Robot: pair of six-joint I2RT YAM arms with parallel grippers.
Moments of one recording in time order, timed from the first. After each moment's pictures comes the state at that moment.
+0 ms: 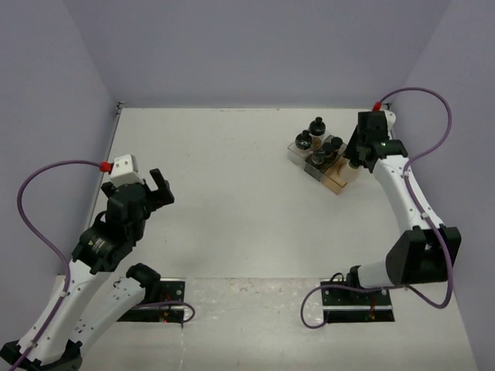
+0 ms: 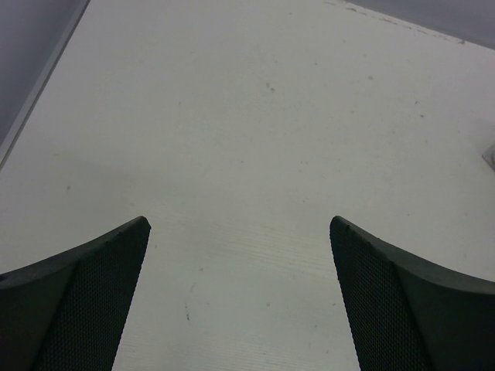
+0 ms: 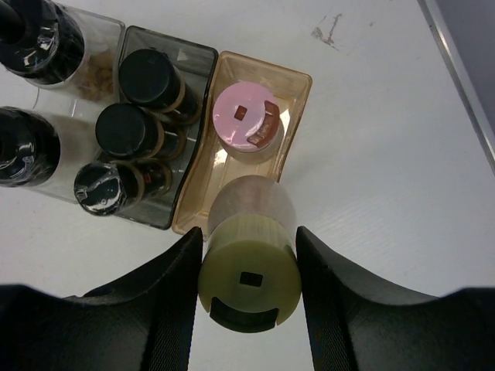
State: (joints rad) left arm -0.50 0.59 0.85 -0.71 -0.59 -0.47; right arm 0.07 1.39 1.27 -0.71 0.35 0.42
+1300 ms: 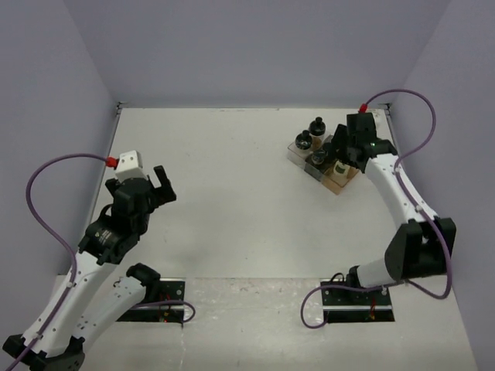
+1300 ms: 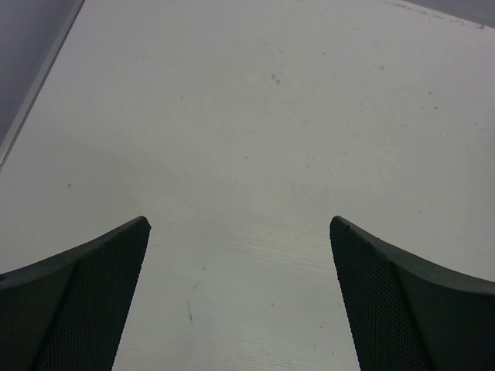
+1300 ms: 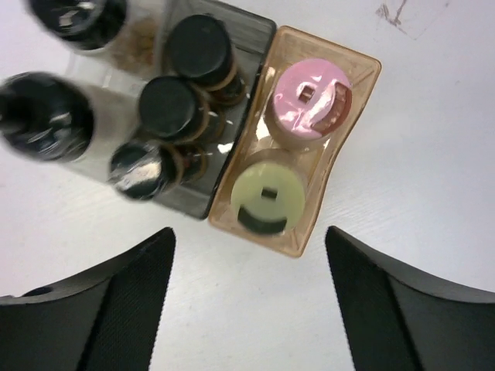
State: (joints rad) left arm -0.49 0.64 0.85 -0.70 -0.58 -0.46; right arm 0.09 1.54 1.28 -0.64 0.27 0.44
